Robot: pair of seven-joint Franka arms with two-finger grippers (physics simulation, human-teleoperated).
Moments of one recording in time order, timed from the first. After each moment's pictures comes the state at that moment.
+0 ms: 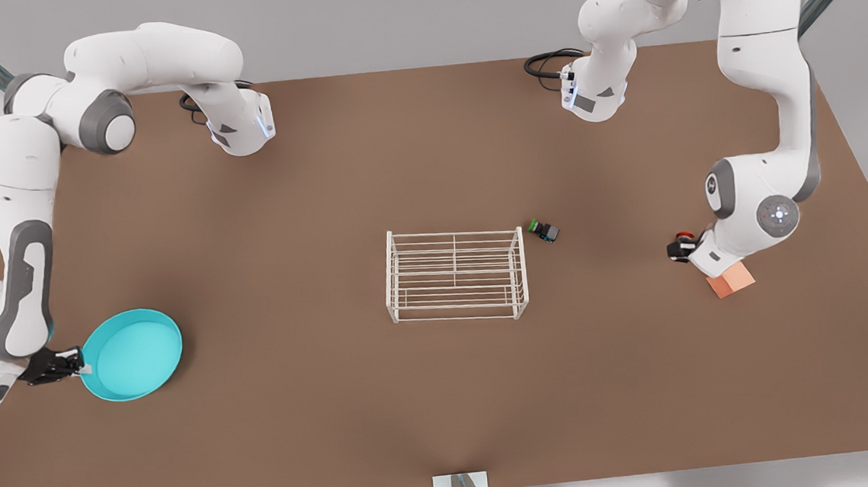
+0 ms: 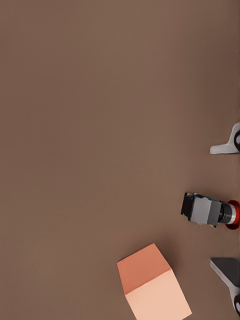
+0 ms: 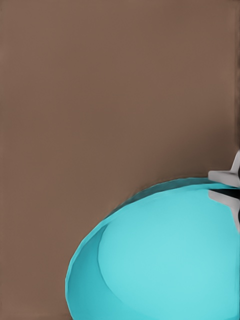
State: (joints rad) left arm 0.18 0.32 -0.07 -2.06 0.14 2.23 0.13; right arm -0.38 0.85 -0.14 -1.28 0.34 2.02 -1.03
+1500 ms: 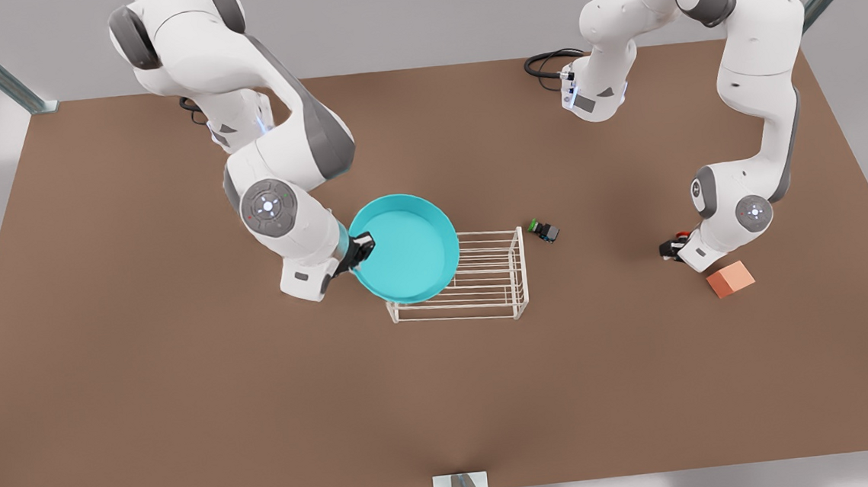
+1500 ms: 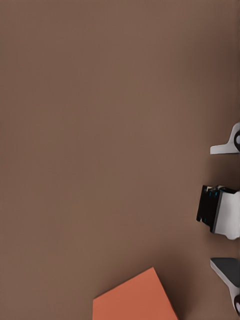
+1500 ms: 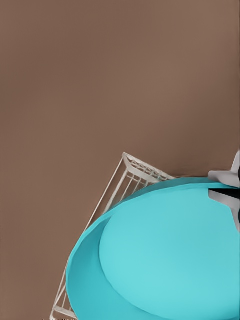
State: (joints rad) left arm 0.26 0.44 -0.06 -2.21 0.20 2.55 0.17; right arm 0.69 0.50 -0.24 -1.19 0.28 1.64 0.07
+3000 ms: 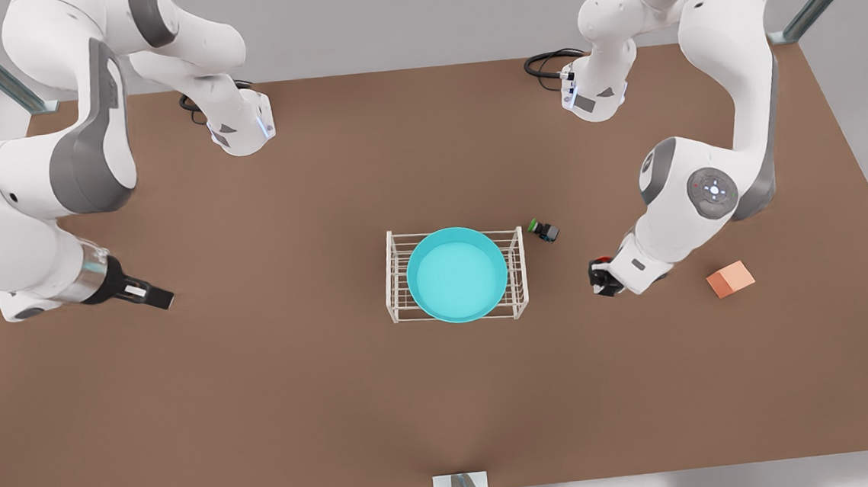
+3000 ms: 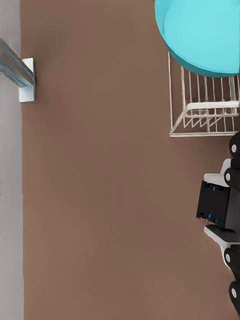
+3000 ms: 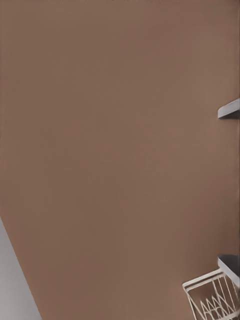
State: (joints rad) left arm 0.13 0.38 -0.50 -1.57 0.08 2.02 -0.29; right arm 0.06 0.35 0.00 -1.14 0.02 1.39 0.42
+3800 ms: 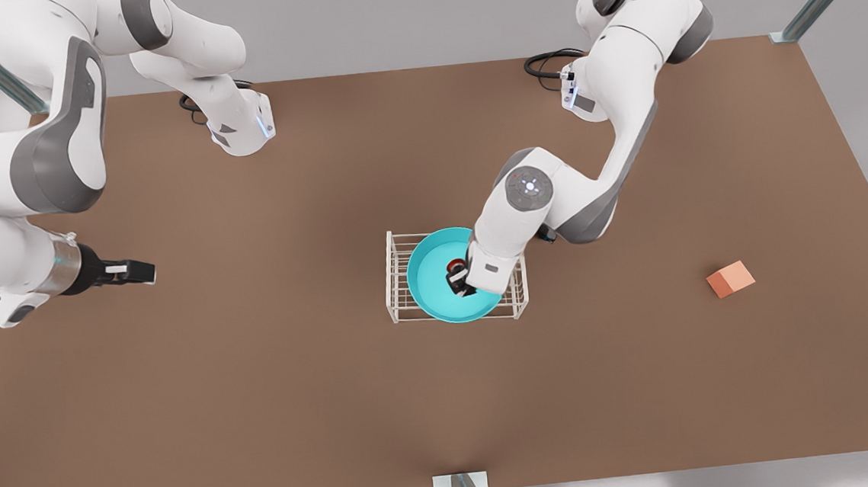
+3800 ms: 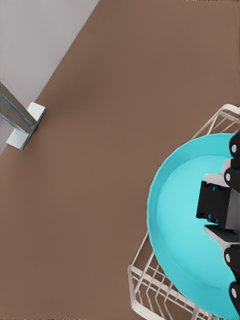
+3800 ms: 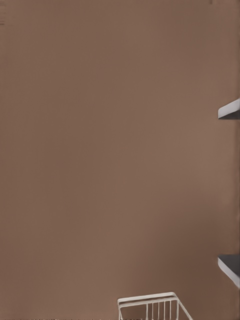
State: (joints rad) left arm -0.26 0.62 -0.50 -1.32 0.19 2.11 -1.17; right arm 0.02 0.36 -0.01 -1.12 0.03 1.28 0.06
